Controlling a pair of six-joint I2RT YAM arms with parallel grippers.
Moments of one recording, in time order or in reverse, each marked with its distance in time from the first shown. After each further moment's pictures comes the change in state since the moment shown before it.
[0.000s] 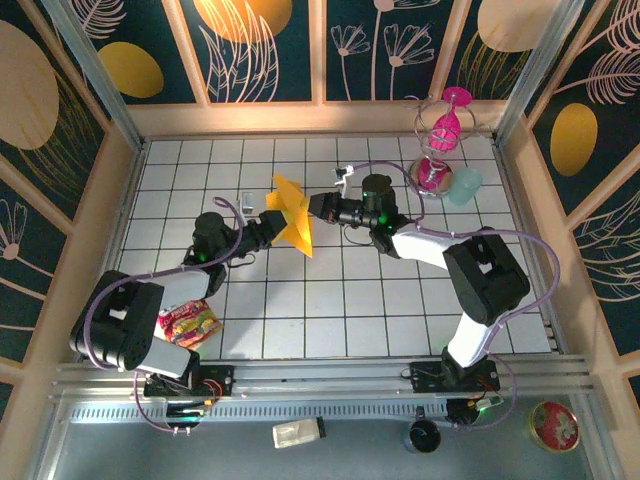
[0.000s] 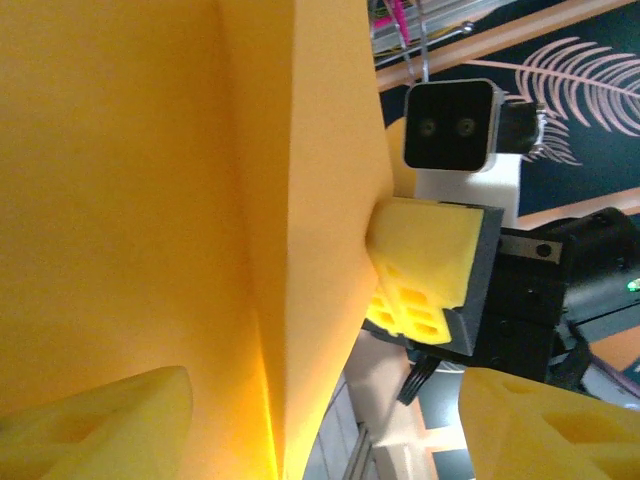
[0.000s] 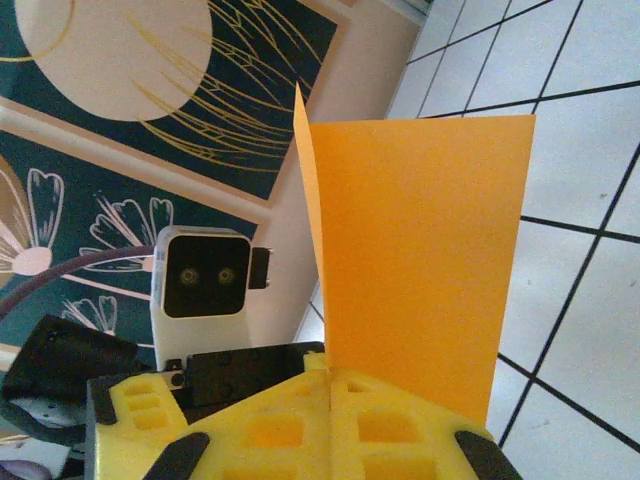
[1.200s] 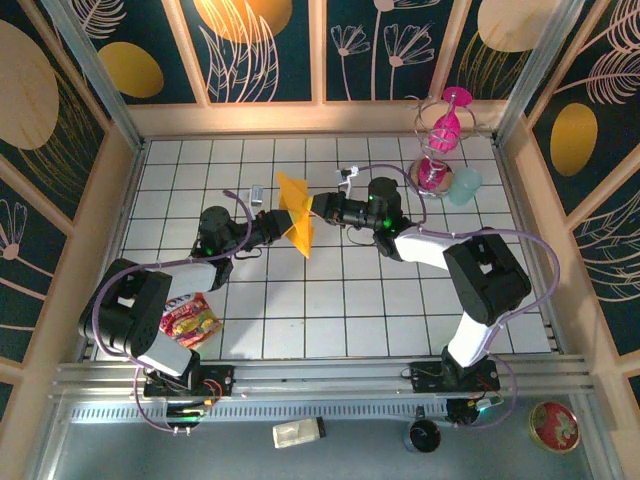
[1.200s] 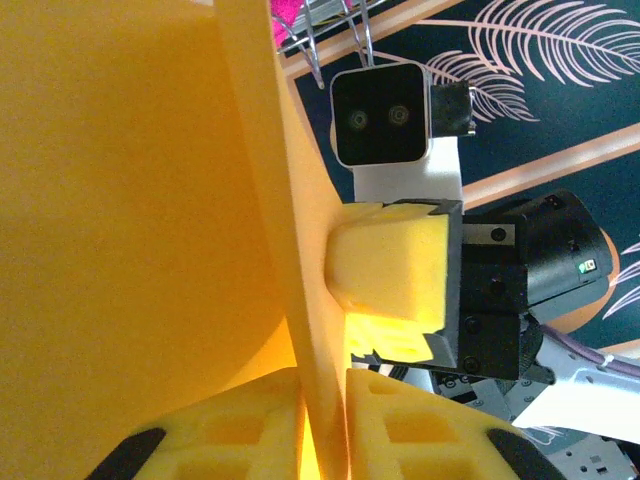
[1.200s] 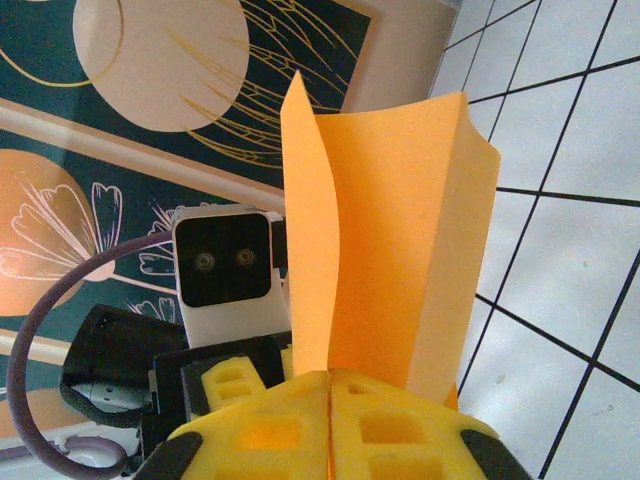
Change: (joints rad) left arm -0.032 0.070 0.068 0.071 0.056 0.018; right arm -0.021 -0.006 -0.047 0.119 -0.058 0.133
